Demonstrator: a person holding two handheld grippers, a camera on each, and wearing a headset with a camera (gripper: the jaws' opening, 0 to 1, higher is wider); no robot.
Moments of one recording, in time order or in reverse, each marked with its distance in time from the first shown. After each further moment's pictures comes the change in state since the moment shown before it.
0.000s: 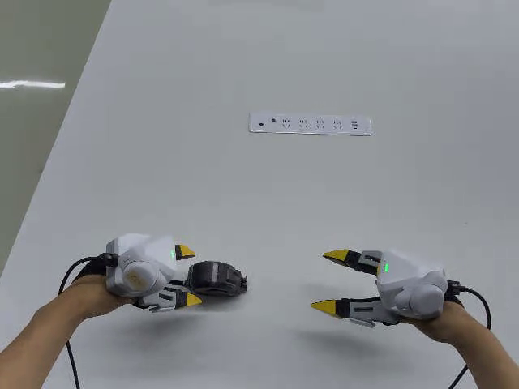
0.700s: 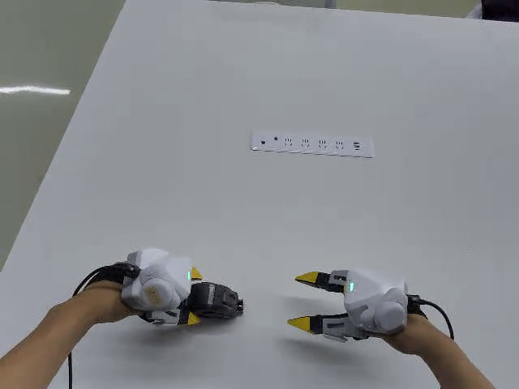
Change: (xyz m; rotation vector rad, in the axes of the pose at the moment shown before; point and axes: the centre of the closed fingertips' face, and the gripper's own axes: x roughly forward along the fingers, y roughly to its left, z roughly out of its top) left arm 0.024 -0.002 -0.007 0.101 0.083 -0.098; right arm 0.049 0.002 0.001 -0.057 0.002 0.101
